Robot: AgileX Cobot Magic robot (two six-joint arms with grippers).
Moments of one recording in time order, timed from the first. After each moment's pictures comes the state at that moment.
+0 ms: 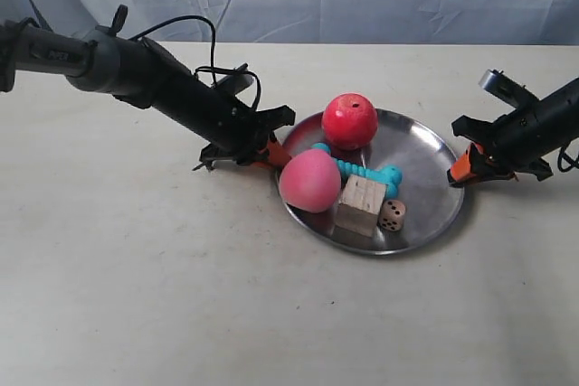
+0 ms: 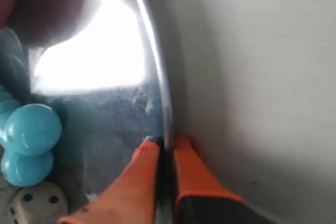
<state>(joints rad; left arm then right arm) -0.38 2.33 -1.53 -1.09 0.82 0.56 -0.29 2.17 -1.24 0.82 0.92 -0.76</state>
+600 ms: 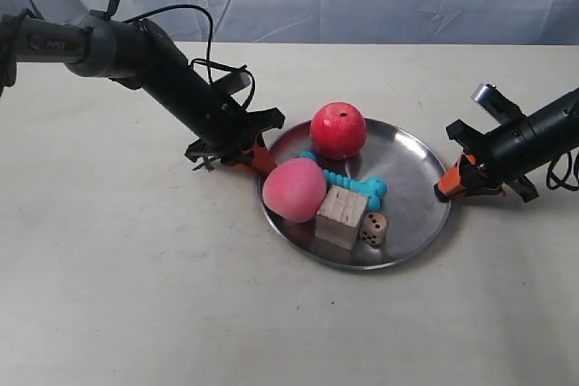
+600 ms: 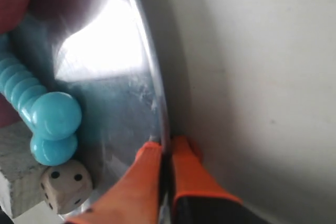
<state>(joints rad) -0.36 2.35 -1.63 -0.88 1.00 0.43 -0.28 2.20 -1.22 0.90 1.06 -0.74</state>
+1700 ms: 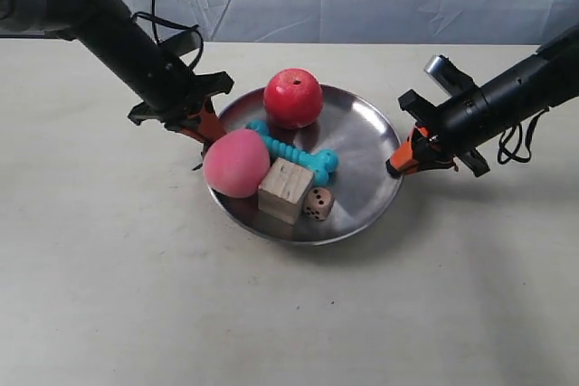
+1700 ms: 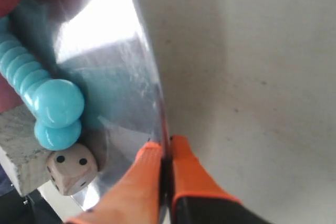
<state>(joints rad) -0.24 2.22 -1.64 -0.71 1.12 0.38 -0.13 2.15 -1.30 0.96 1.12 -0.63</state>
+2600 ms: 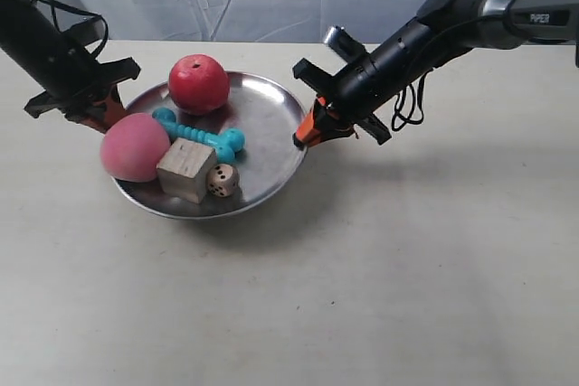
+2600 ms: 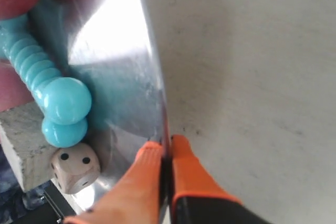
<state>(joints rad) 0.01 2.17 -1.64 -0.53 1.22 0.30 0.14 2.30 -1.68 0.95 1.16 -0.33</state>
